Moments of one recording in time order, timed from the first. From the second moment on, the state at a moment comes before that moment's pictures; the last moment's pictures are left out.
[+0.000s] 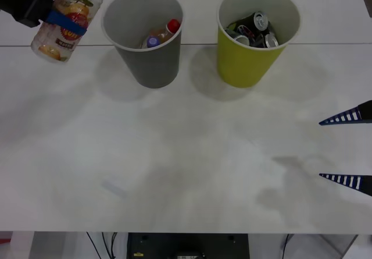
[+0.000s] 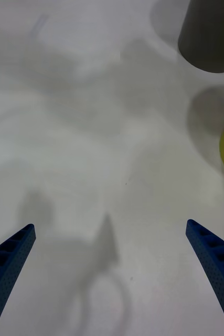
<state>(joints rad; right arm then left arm) 0.26 -1.13 -0.26 -2.01 1.31 -1.13 -0.09 -1.04 1.19 -0.40 -1.59 -1.61 -1.41 1.25</state>
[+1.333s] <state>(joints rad) 0.26 -1.13 -0.26 -2.01 1.31 -1.13 -0.09 -1.51 0.82 -0.72 -0.96 -1.66 -1.29 1.21</state>
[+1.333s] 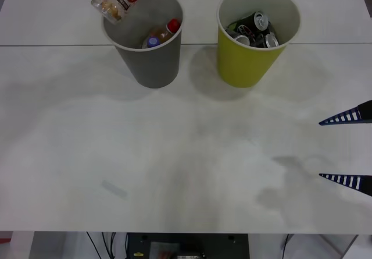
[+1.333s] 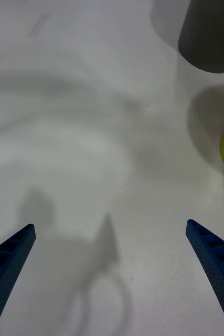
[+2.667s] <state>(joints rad) 0.26 -1.13 -0.26 -2.01 1.31 -1.13 -0.09 -0.45 1.24 0.02 -1.61 -1.40 -1.31 0.63</state>
